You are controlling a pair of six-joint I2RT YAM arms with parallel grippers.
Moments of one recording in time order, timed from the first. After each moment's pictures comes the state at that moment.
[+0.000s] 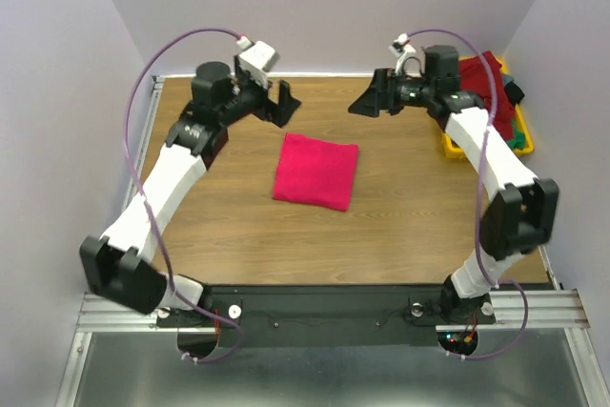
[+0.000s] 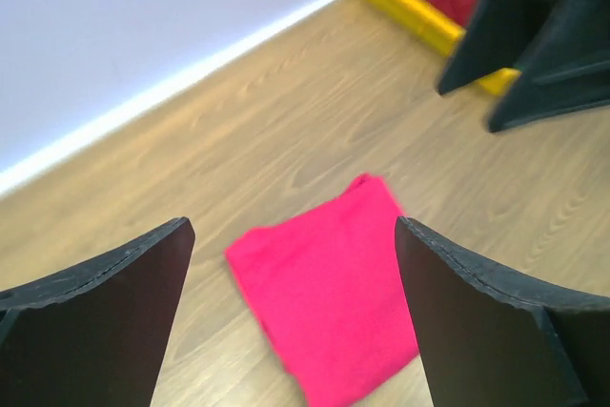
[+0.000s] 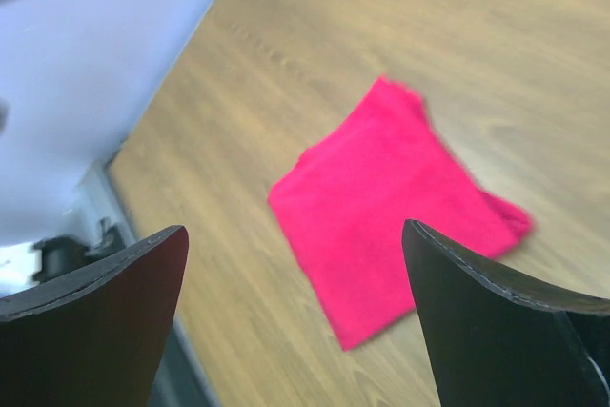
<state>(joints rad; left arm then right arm) -0.34 1.40 1.37 -0.19 0.40 0.03 0.20 1.72 1.57 -0.35 -0.84 0.27</state>
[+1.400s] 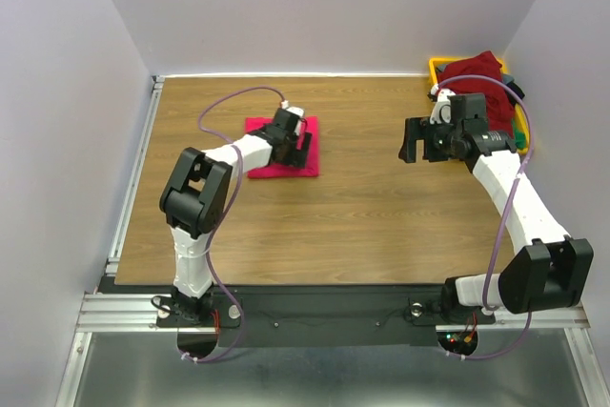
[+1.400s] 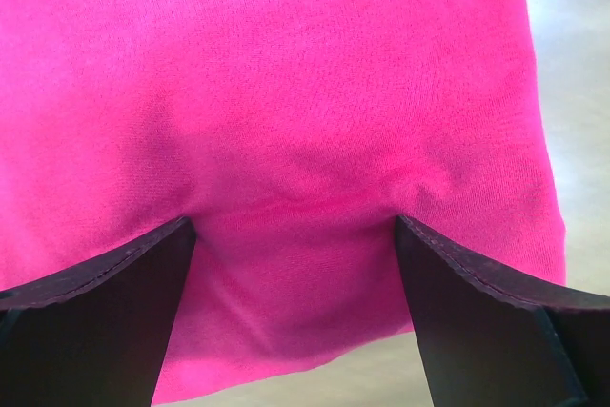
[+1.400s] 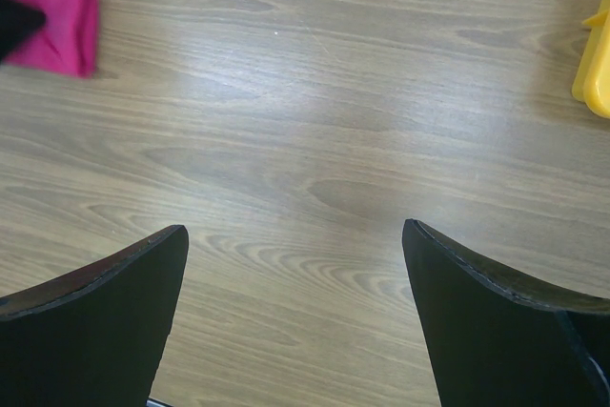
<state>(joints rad) -0.53 1.97 1.31 -0.25 -0.16 -0.19 0.10 1.32 1.20 -0.67 -0.24 0.05</state>
